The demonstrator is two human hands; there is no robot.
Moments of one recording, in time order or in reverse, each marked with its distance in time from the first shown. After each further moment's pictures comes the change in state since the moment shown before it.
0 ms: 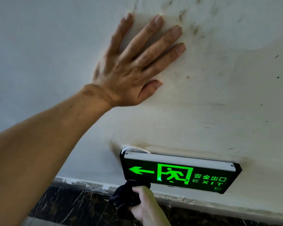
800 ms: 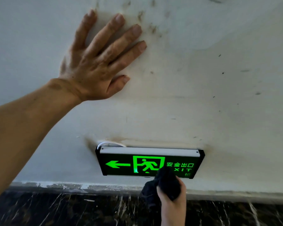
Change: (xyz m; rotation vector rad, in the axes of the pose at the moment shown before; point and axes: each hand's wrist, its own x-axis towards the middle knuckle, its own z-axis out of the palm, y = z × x) left_hand -0.002 -0.002 0.001 0.036 0.021 0.003; right_hand -0.103 -0.036 -0.093 0.033 0.286 -0.957
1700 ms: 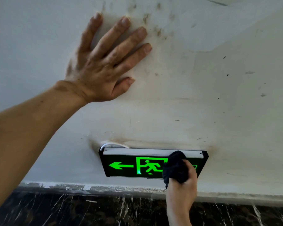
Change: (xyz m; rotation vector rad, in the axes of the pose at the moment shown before) left_hand 0.001 0.001 -0.001 -0.019 0.005 0.000; right_hand 0.014 -0.031 0.021 -0.309 0.122 -0.250
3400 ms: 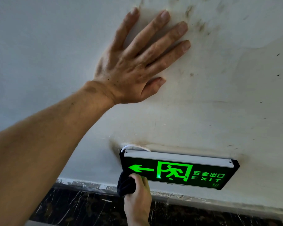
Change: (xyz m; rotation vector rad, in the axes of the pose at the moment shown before) left_hand 0.003 0.001 -0.002 -0.060 0.004 -0.017; right_hand -0.095 0.046 0.106 -0.540 -0.526 -0.182
